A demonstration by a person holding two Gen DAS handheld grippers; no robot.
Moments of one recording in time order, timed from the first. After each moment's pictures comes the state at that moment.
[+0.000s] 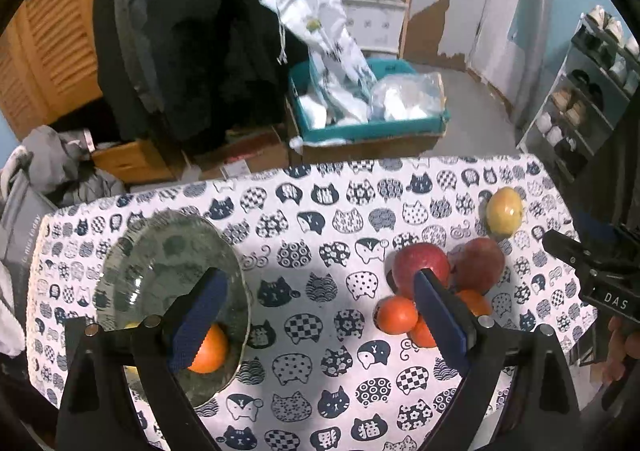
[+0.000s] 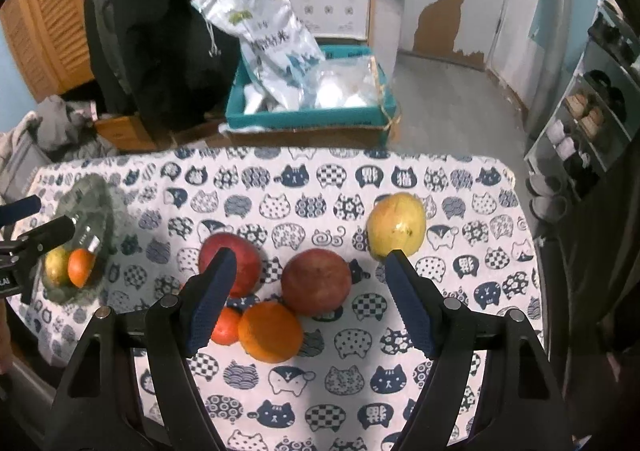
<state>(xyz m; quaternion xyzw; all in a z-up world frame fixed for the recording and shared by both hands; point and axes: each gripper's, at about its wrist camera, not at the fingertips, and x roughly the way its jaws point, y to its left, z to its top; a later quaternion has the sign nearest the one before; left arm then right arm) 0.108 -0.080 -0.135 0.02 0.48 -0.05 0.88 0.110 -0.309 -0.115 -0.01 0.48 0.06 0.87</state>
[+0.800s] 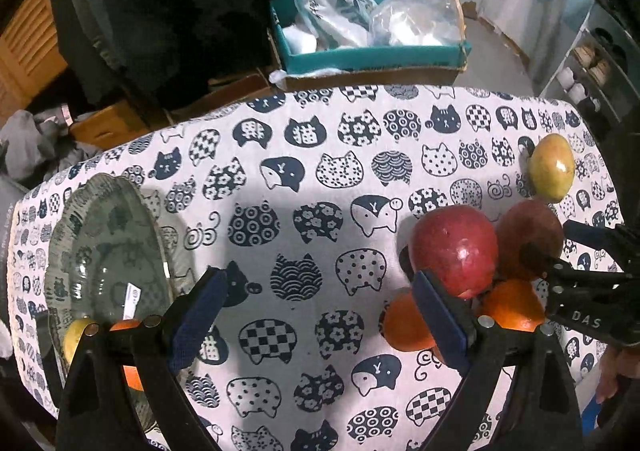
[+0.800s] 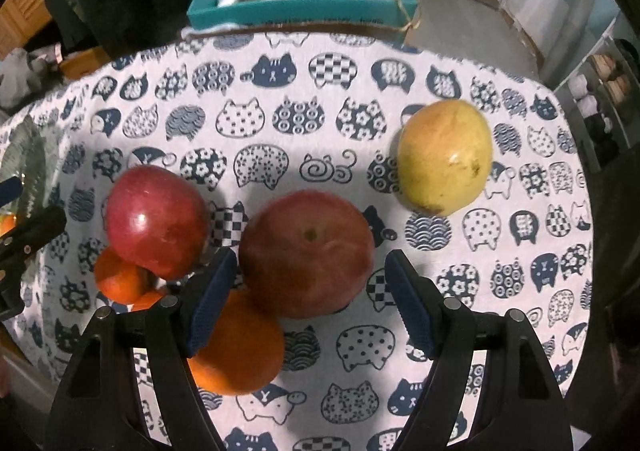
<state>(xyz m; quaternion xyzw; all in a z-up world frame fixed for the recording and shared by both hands) 0.150 -0.115 -0.229 0.04 0.55 -0.05 0.83 0.156 -0.303 -0.232 -0.03 0.60 0.04 0.80</state>
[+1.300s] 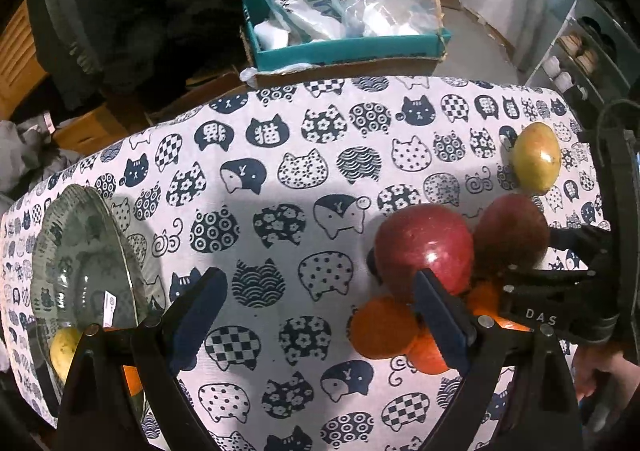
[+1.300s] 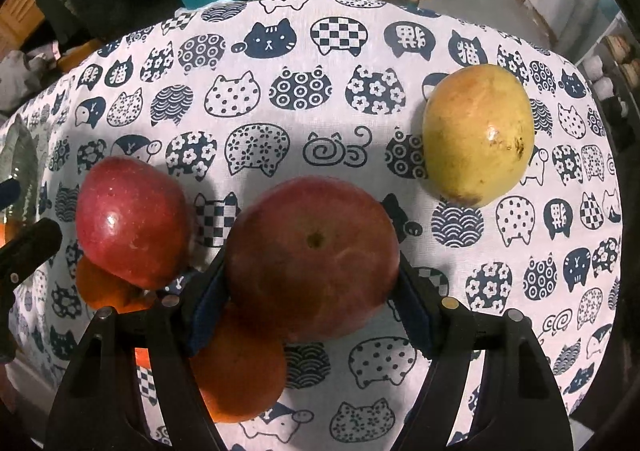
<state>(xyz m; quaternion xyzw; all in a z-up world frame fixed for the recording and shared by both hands) 0.153 -0.137 -0.232 0.05 0.56 -0.08 0.82 0.167 -0.304 -0.263 0.00 0.62 0.05 0.78</state>
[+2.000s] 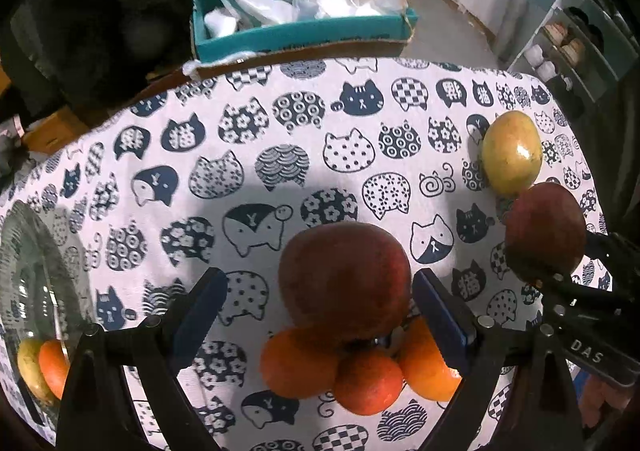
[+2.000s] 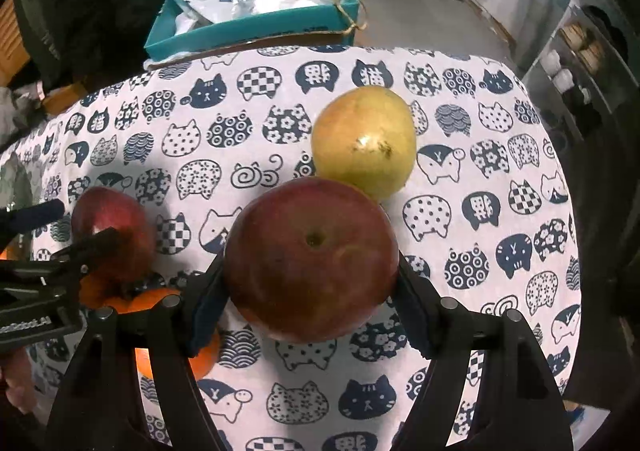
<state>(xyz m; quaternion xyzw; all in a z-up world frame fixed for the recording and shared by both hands) 0.168 -0.189 -0.258 0.03 0.58 -0.11 0.80 0.143 -0.358 -0.223 0.01 0.57 0.00 0.82</state>
